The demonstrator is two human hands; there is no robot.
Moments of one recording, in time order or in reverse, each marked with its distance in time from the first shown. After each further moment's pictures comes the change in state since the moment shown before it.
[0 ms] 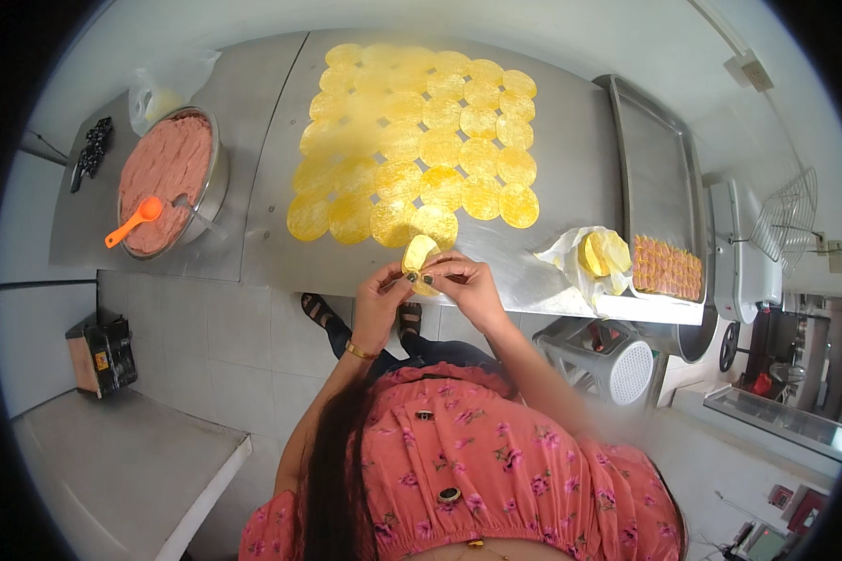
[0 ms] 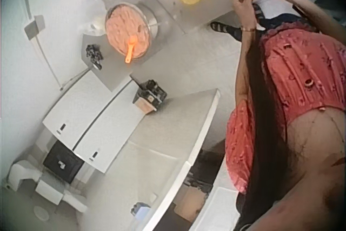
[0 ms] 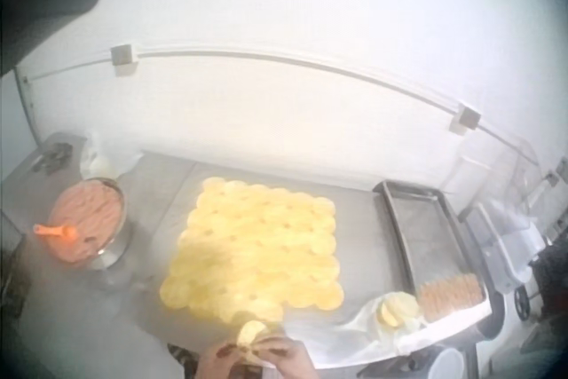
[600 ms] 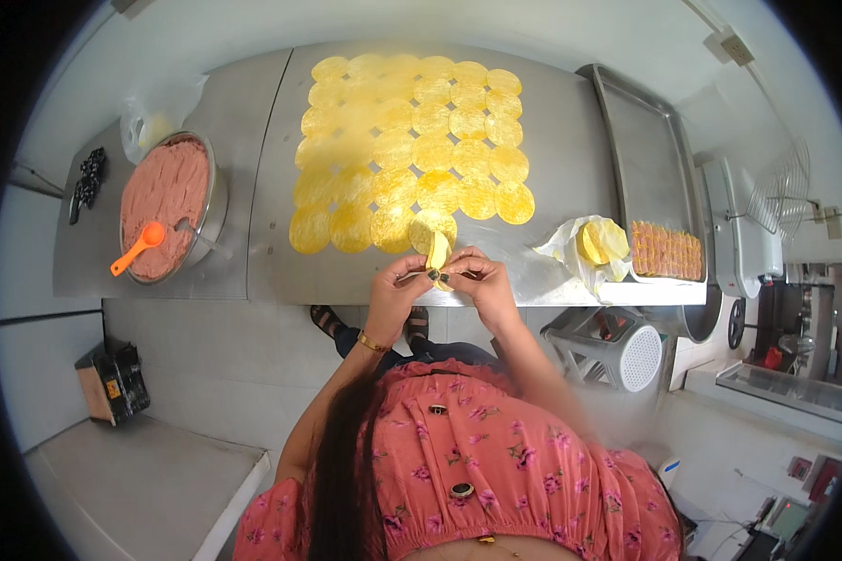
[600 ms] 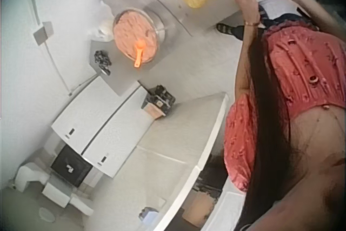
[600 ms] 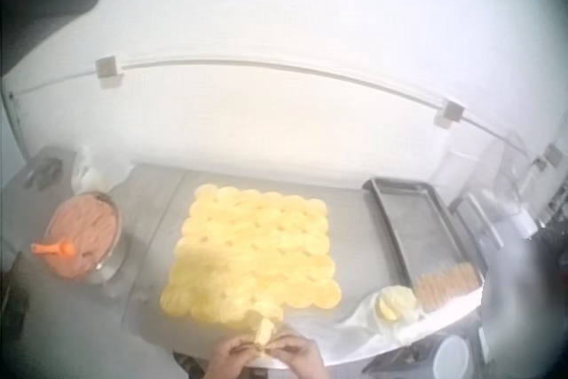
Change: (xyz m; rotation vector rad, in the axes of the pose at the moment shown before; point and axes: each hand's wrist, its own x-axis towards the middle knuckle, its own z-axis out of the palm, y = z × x) left_hand 0.016 0.015 0.012 0.045 -0.159 0.019; right_hand -0.008 -0.007 -0.002 0.143 0.174 -0.009
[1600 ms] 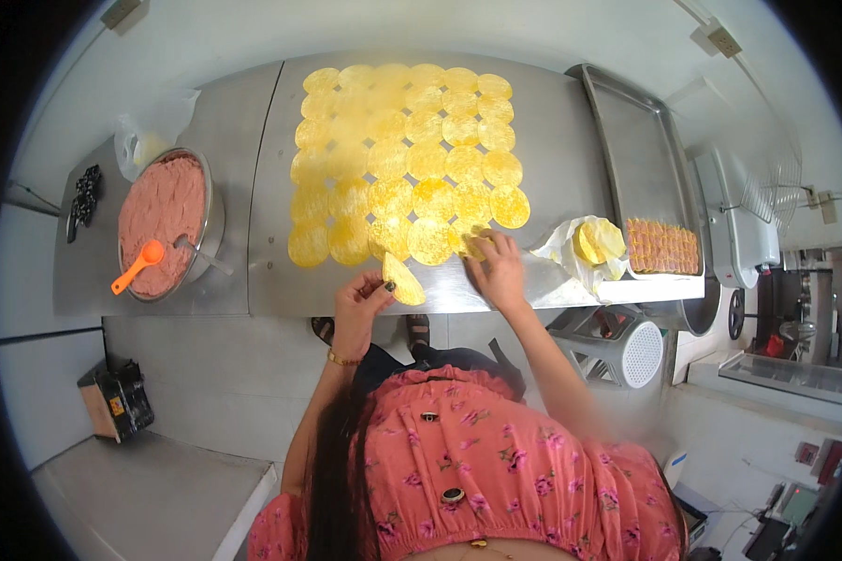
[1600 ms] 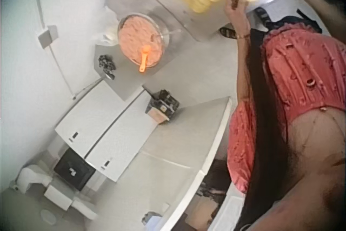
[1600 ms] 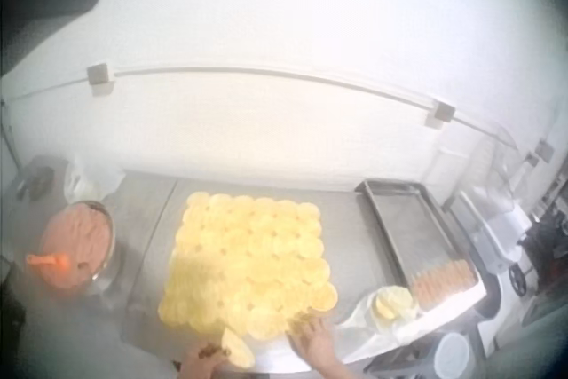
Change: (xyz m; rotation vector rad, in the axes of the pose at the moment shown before) left_hand -0.011 0.015 -0.048 -0.014 0.083 -0.071; right_hand 0.030 0.030 -0.050 -1.237 0.233 -0.558
